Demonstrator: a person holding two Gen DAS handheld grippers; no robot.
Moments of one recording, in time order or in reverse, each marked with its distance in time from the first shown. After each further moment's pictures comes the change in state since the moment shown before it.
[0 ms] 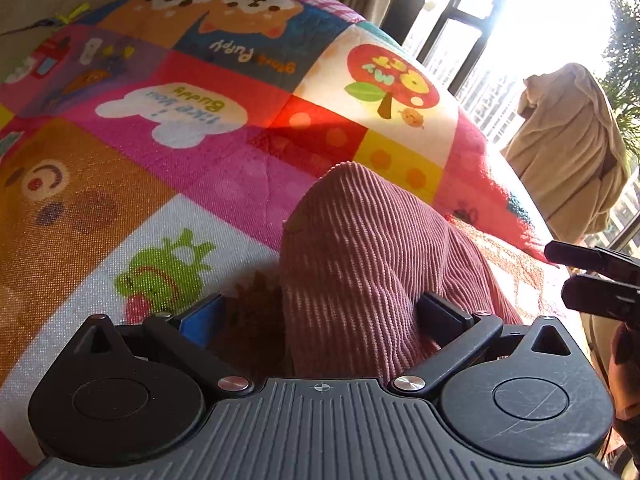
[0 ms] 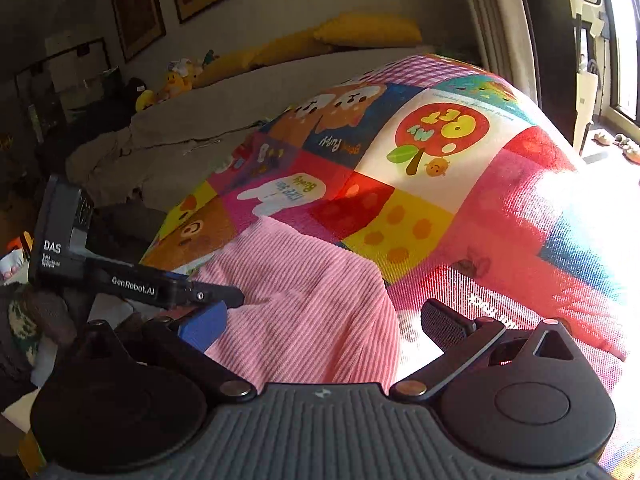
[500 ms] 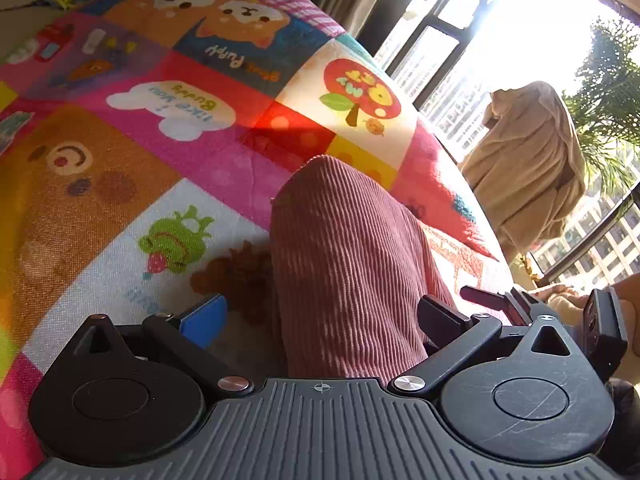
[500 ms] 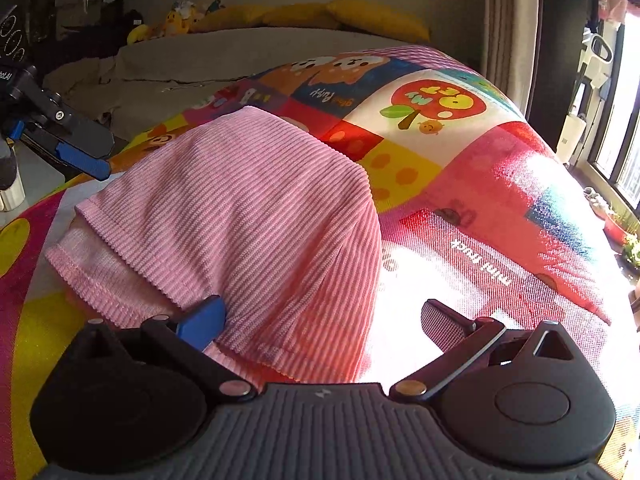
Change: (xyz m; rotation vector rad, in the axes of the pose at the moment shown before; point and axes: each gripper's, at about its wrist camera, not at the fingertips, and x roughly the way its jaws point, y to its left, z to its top) left arm -0.055 0.008 -0.008 -0.055 0.004 -0.124; right arm 0.011 0.020 -0.085 -0.288 0.036 -0.177
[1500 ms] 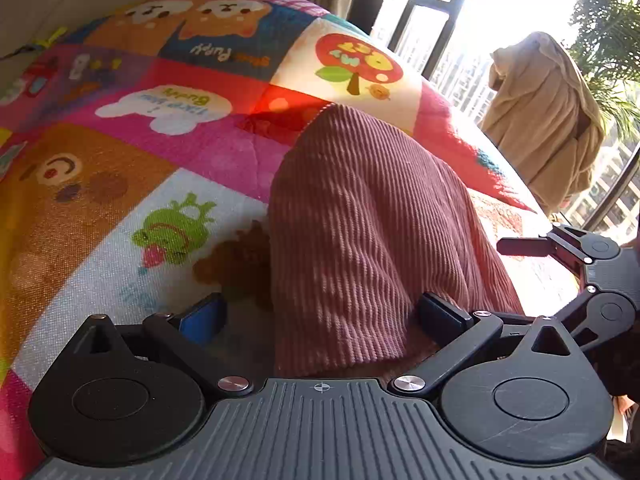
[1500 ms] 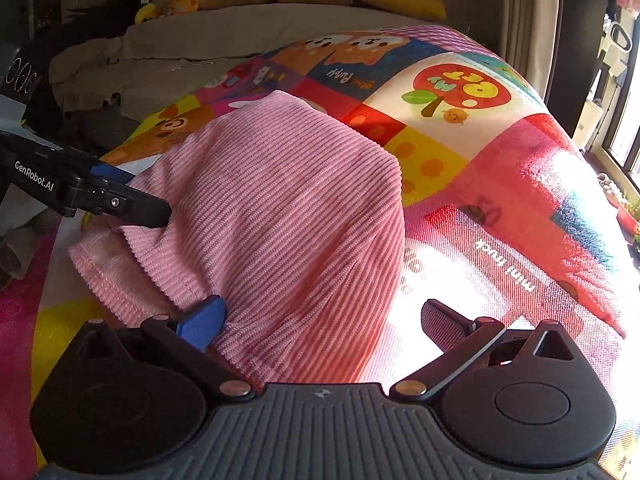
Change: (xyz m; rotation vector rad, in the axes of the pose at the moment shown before) left arm 0.027 -0.012 -0.039 0.196 0.025 0.068; right arm 0.008 0.009 0.017 -0.025 0.084 0.040
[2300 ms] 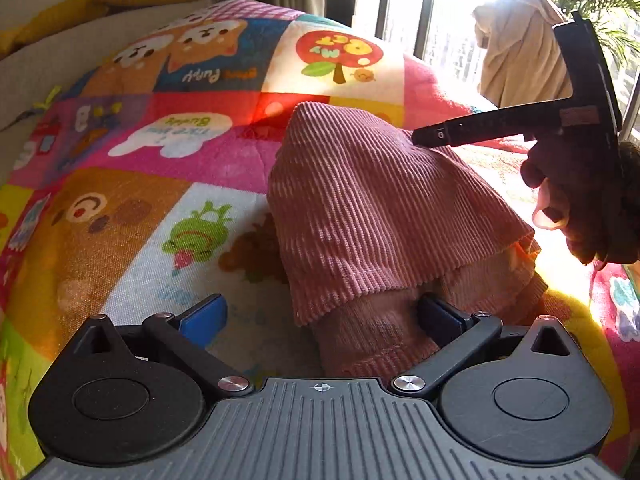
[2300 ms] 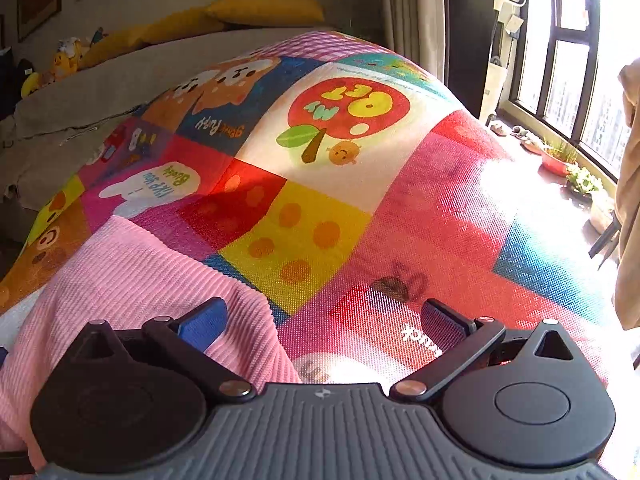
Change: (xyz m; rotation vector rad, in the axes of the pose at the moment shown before) left arm -0.023 -0.010 -0.010 0.168 -0.006 0.125; right arm 0.031 -0.043 0.058 0.253 -0.090 -0.184
